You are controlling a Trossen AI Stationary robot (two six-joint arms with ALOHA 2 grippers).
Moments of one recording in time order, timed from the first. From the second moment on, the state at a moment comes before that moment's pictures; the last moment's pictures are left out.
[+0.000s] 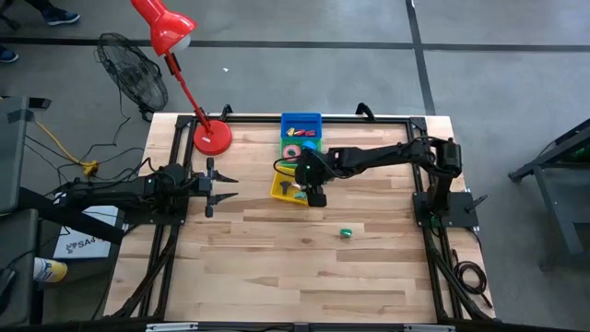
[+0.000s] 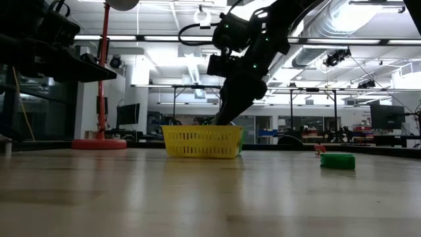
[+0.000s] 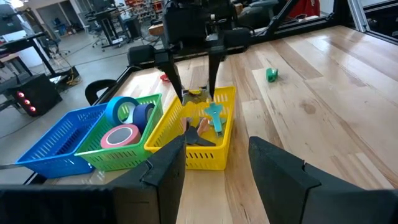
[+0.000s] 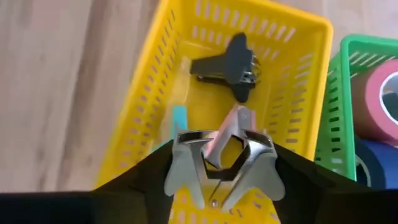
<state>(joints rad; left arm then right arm) 0.12 0.22 0.08 0.00 0.03 0.26 -0.18 1.87 1.25 -0.37 -0.07 -0.24</state>
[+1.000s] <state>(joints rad) 0.12 0.22 0.08 0.00 0.03 0.26 -0.34 1.68 1.24 -0.95 0.16 0.48</state>
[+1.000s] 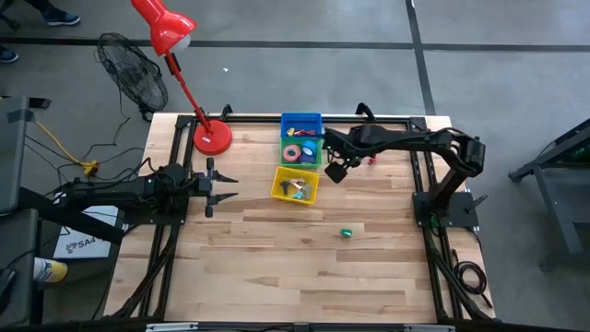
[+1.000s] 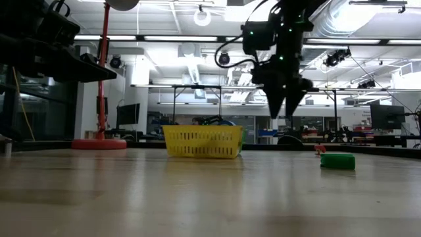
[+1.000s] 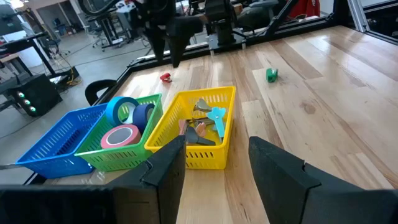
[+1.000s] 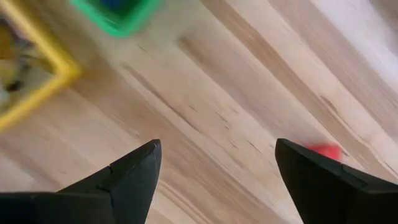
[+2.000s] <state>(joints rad) 0.12 0.22 0.08 0.00 0.03 0.26 -0.69 1.67 1.01 -0.86 0.07 1.05</state>
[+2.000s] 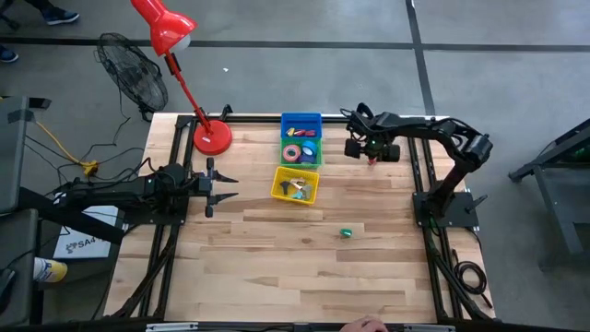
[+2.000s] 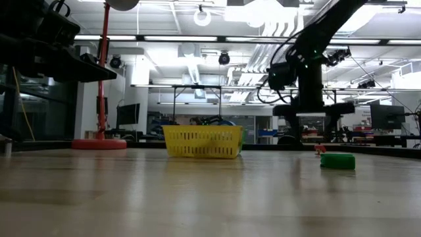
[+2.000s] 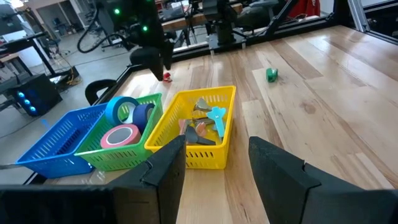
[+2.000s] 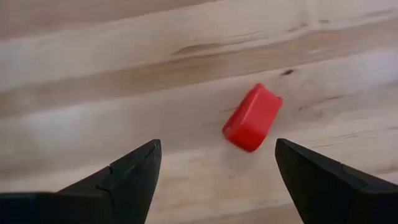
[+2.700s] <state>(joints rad) 0.12 0.22 0.08 0.00 0.03 0.26 -0.76 1.68 0.88 -0.72 0.12 1.41</state>
